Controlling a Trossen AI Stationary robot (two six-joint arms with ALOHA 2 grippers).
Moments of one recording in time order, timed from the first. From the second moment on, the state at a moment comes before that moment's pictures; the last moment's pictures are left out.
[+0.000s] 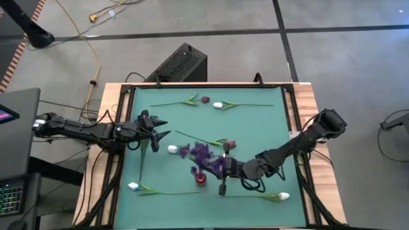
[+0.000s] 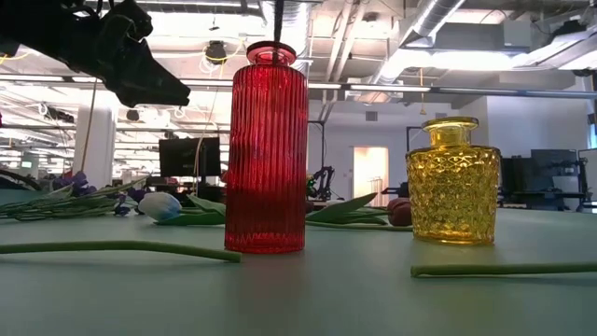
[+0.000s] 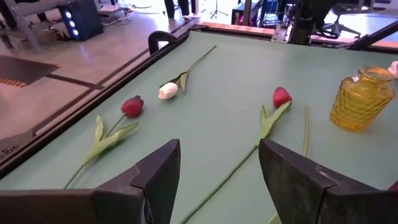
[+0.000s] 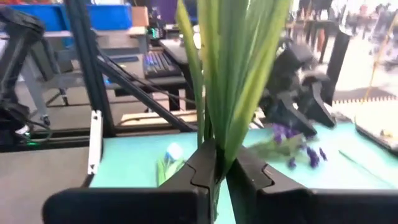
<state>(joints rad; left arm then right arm) -0.08 0.66 0.32 0.01 -0.47 -0.16 0.50 1.63 1.08 0.44 0.61 0.12</state>
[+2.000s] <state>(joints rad) 0.74 1.59 0.87 -0.21 0.02 0.42 0.29 1.22 0.96 -0.42 0.24 0.59</state>
